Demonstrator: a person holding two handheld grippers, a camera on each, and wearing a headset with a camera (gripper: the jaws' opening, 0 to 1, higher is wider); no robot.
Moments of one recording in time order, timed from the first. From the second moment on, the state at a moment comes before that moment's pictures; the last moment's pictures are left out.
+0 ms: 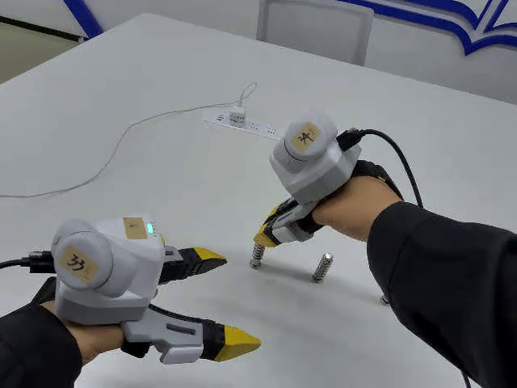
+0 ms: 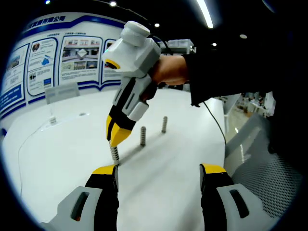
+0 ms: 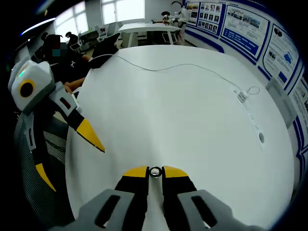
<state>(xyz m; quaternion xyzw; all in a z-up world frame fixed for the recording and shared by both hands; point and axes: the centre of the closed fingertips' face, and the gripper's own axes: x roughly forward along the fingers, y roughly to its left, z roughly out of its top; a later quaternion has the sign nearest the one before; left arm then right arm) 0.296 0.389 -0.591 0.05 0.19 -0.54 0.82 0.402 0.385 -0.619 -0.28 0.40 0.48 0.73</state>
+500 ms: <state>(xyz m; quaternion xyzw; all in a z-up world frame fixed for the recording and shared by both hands) 0.298 0.392 -0.593 0.05 0.20 -0.54 0.82 0.402 0.385 -0.631 -0.28 0.40 0.48 0.72</state>
